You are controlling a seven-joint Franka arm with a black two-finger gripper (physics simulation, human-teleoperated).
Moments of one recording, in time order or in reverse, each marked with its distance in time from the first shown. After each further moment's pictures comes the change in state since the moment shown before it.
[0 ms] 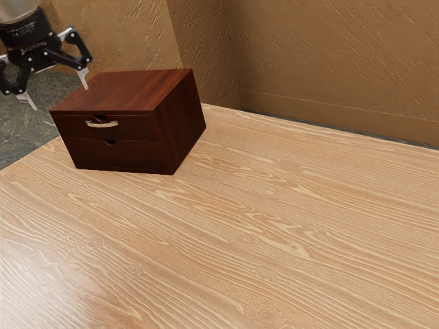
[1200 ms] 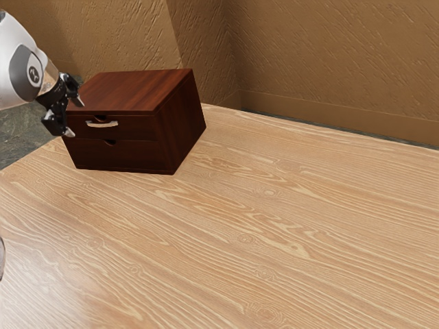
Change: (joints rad) arm 0.503 0.370 -0.017 -0.165 -0.310 0.782 -0.569
